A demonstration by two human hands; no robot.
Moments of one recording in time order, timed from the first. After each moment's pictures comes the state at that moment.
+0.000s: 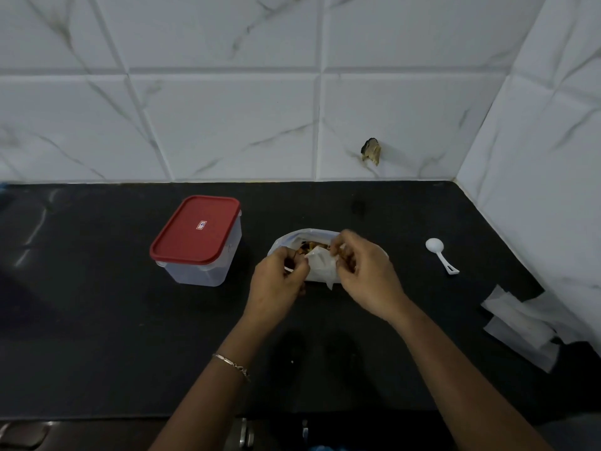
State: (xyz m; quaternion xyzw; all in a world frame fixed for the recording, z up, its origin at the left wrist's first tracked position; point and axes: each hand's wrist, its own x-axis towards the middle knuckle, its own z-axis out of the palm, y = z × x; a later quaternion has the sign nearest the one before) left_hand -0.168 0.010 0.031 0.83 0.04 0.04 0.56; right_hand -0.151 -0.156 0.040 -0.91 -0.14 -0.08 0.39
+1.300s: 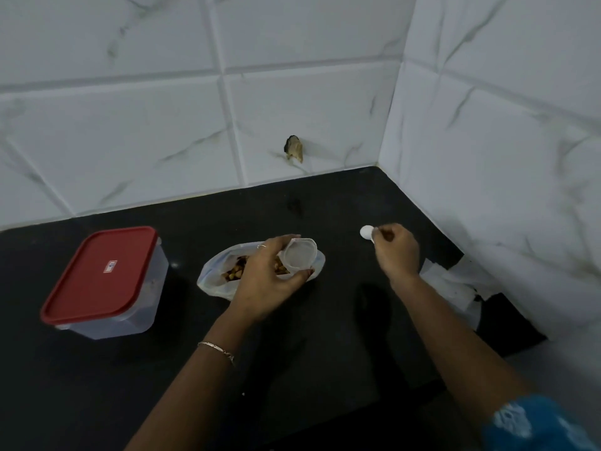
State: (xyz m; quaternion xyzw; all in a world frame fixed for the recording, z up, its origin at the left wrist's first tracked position) left_hand -0.105 -0.050 0.008 0.87 -0.21 0.07 0.45; right_hand -0.101 -0.291 -0.002 -0.83 0.27 -0.18 0.46
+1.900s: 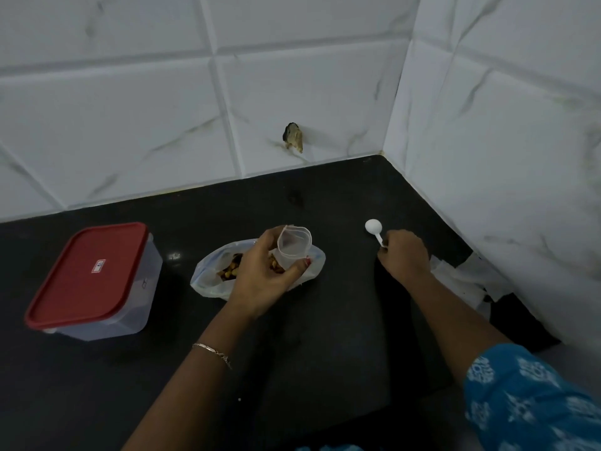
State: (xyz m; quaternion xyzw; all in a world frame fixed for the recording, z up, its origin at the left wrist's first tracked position) left_hand -0.098 -0.057 0.009 0.83 -0.18 0.02 0.53; right_hand -0.069 -0.337 -0.059 -0.97 0.17 -0.09 0.13
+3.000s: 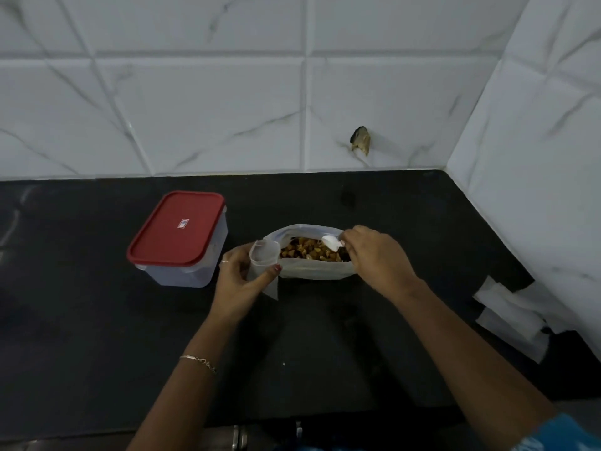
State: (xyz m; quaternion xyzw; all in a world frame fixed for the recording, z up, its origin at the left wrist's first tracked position) left_hand -0.140 0.062 -0.025 0.79 0.02 0.03 0.61; right_hand -0.097 -0.192 0.009 -0.97 -0.19 -0.13 0.09
